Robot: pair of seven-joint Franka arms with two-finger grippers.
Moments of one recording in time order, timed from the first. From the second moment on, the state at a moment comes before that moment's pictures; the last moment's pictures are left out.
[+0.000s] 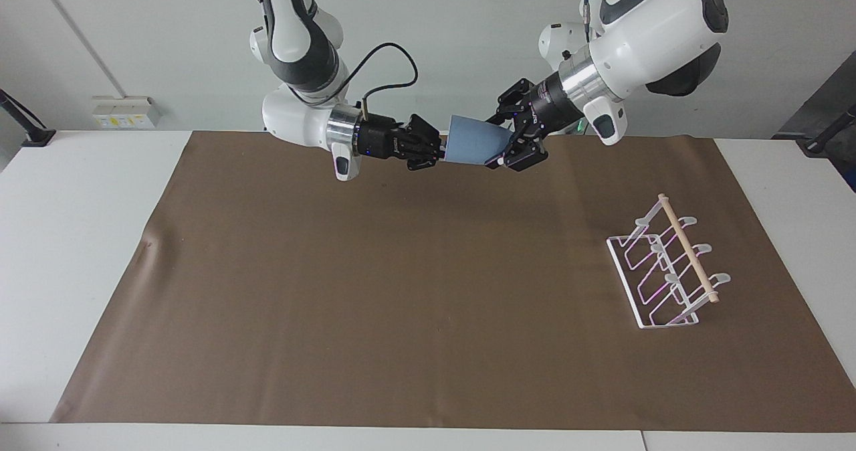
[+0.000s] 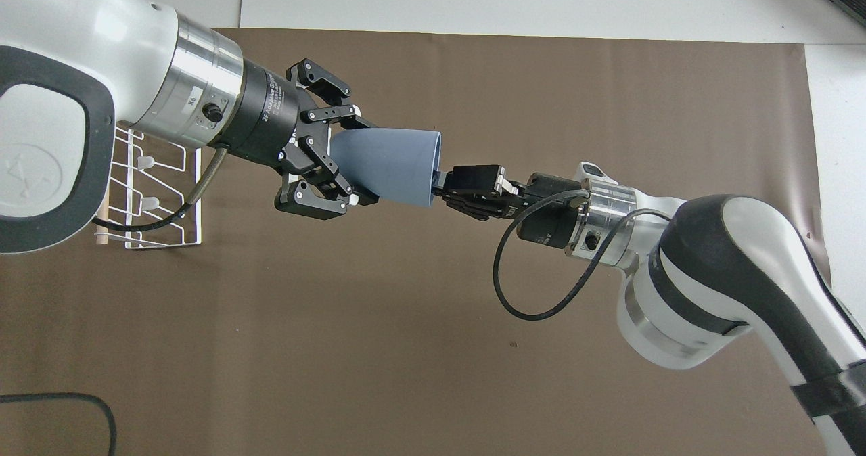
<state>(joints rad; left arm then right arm) -0.18 0.23 -0.23 -1.31 -0.62 1.65 -1.96 0.36 0.00 0.00 -2.08 1.86 2.12 -0.49</state>
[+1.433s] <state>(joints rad) -0.18 0.21 -0.24 -1.32 -0.62 1.65 -1.96 0.36 0.00 0.00 -2.08 1.86 2.13 -0.49</state>
